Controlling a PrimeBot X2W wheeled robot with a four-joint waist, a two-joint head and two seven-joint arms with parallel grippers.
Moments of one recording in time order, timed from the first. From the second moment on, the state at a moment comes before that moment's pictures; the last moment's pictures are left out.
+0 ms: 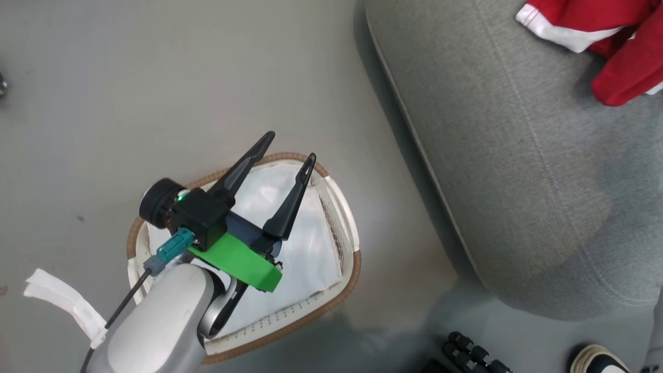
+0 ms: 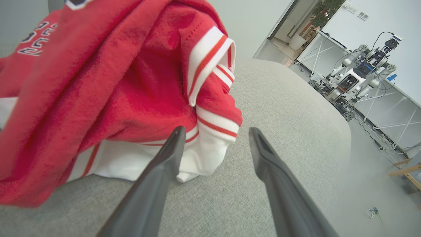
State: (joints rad) left arm -0.50 0.31 -0.65 0.16 -0.48 -0.13 -0.26; right arm -0.66 -0.10 -0.71 0.47 -0.34 0.13 -0.26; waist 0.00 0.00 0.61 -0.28
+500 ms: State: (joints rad) left arm -0.36 0.22 -0.48 0.22 -0.45 -0.13 -0.26; right arm -0.39 -0.05 -0.45 0.35 -0.17 0.13 -0.26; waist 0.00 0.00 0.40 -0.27
